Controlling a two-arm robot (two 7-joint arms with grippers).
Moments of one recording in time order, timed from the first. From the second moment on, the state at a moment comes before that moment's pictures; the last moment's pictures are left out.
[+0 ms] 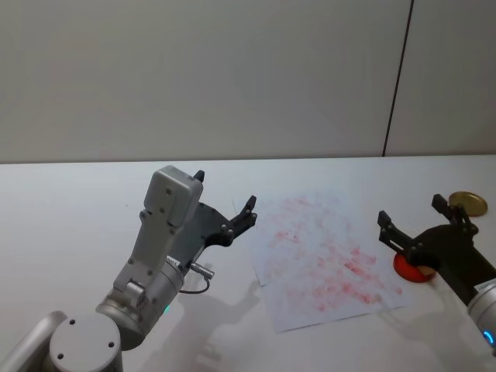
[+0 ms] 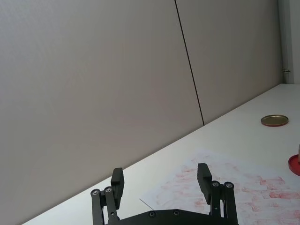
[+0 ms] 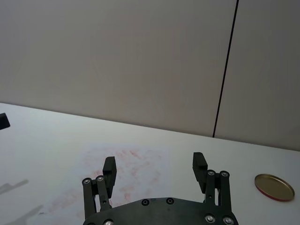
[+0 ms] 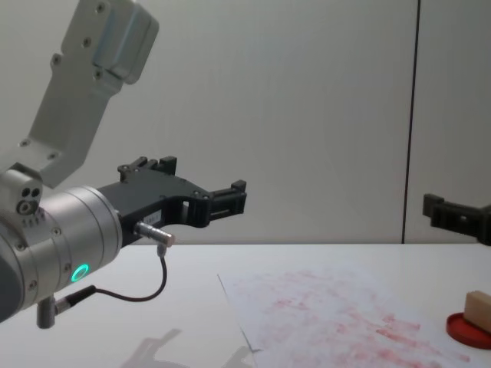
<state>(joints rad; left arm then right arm) -0.24 0.38 0.45 -1.63 -0.20 0.01 -0.01 0.00 0.34 -0.22 -1.75 0.29 0.04 0.08</state>
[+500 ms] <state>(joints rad) -0.24 0.38 0.45 -1.63 -0.20 0.01 -0.01 0.03 0.37 -0.19 -1.68 0.31 0.10 0.14</state>
